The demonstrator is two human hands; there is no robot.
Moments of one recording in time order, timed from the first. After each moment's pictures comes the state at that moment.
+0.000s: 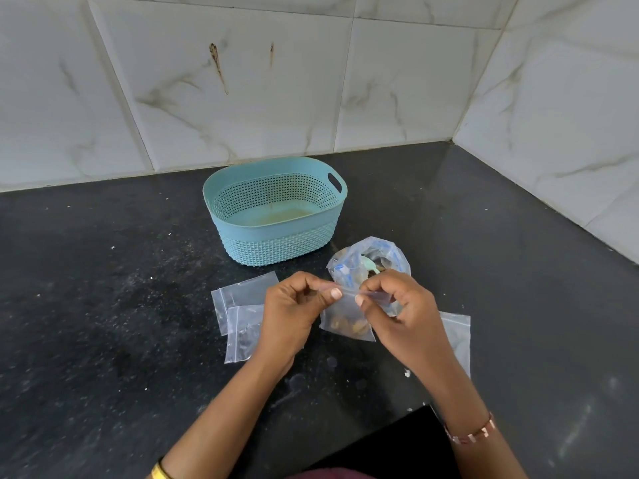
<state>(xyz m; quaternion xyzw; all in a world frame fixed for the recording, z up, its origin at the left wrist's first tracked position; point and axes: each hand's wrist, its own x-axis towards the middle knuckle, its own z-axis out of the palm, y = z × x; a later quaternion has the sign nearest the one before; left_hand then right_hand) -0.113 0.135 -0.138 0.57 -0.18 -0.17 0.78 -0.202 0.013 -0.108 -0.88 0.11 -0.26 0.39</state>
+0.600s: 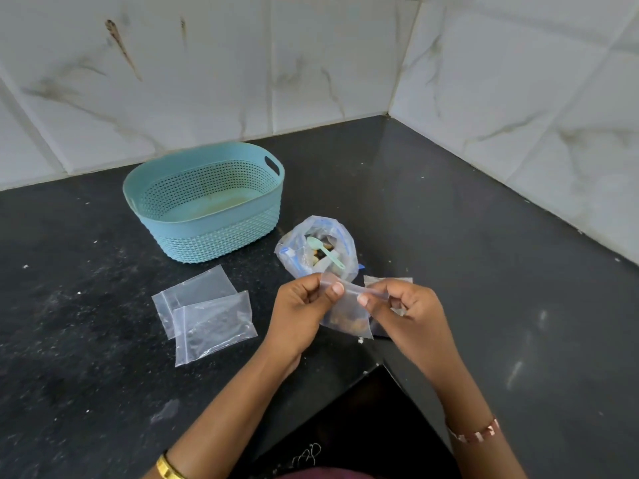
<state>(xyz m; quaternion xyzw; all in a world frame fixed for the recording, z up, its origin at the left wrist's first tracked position) -0.157 0.095 -0.136 0.59 -0.23 -0.30 0.72 -0.267 -0.002 -0.103 -0.80 0.25 -0.22 0.49</state>
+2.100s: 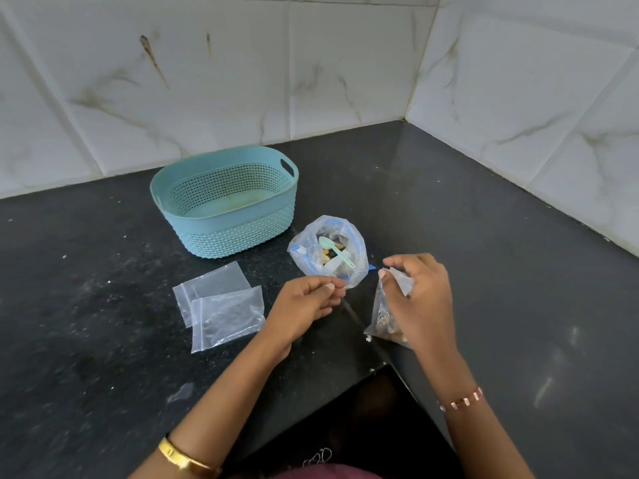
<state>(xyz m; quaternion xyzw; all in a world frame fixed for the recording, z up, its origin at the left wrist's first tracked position) -0.144 0.101 -0.135 0.69 -0.17 -0.38 0.60 -0.248 -0.028 -0.130 -0.85 0.31 -0.34 0.26</state>
